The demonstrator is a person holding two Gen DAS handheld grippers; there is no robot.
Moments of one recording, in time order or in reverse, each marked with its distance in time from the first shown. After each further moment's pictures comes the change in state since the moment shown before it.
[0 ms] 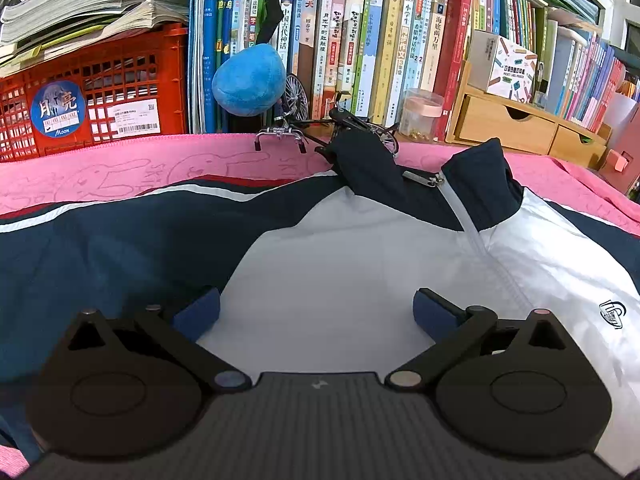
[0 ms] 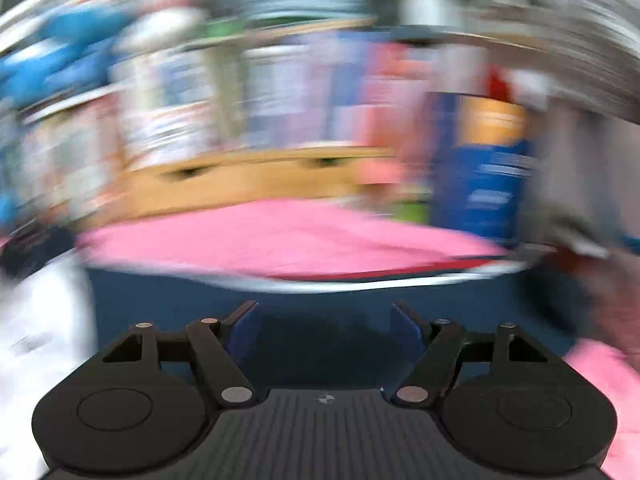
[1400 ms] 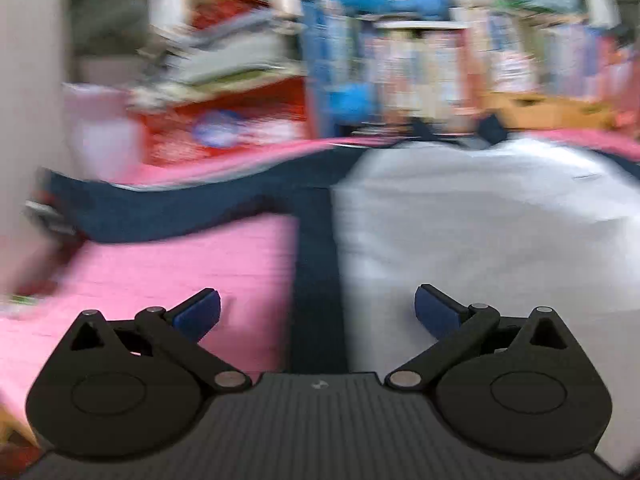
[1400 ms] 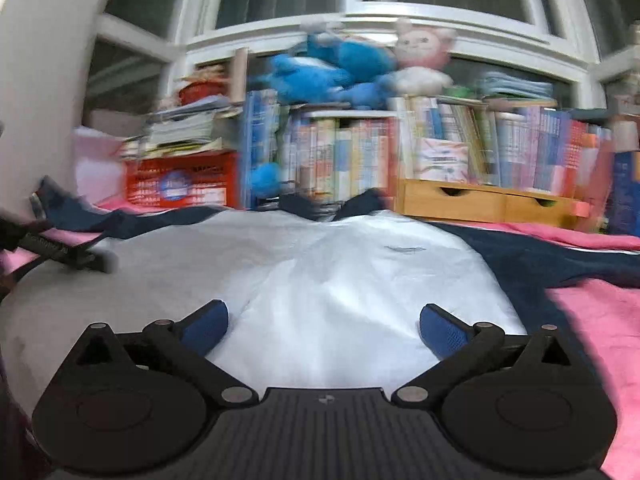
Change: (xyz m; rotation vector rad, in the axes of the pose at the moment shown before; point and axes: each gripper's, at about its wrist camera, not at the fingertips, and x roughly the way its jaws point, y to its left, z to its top) left arm -0.178 0.012 -0.162 0.098 -0.217 0.376; right arm -0.163 0.176 -0.151 -0.111 -0.263 0.287
